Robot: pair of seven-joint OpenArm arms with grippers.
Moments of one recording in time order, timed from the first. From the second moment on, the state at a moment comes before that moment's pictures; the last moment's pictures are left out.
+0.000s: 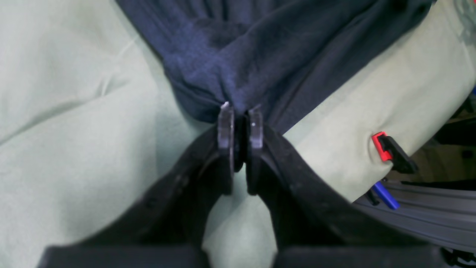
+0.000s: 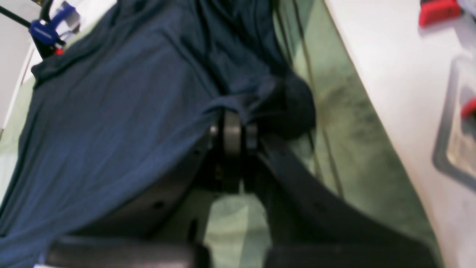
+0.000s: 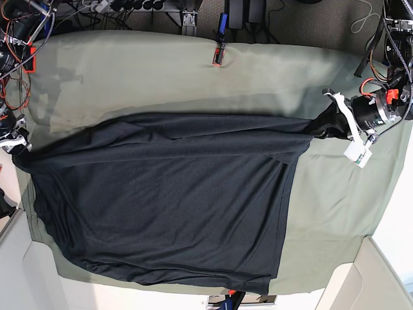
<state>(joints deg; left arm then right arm) 12.6 -35.9 -14.8 97.3 -55.8 -38.2 55.8 6.1 16.0 37.2 75.5 40.1 24.5 -46.2</state>
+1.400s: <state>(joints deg) -29.0 -26.7 9.8 48.0 -42.8 -38.3 51.1 27.8 16.4 31.8 48.0 21.7 22.7 -38.9</state>
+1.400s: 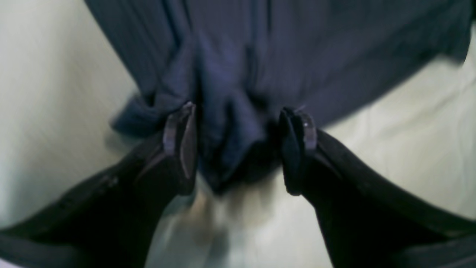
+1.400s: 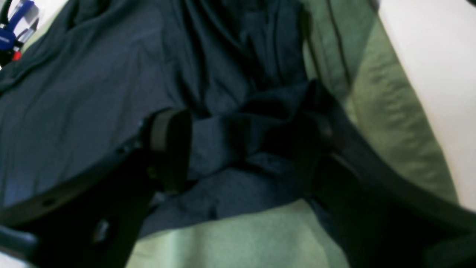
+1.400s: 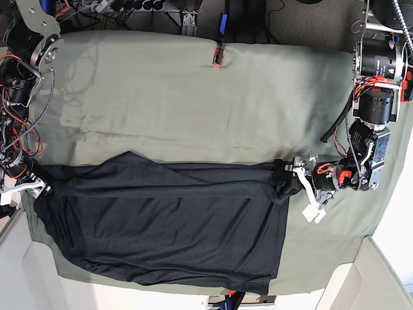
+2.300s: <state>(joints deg) -18.7 -28.1 6.1 58.7 -71.2 -38.4 72.3 12.2 16.1 33.6 62.1 30.9 20.4 -40.9</state>
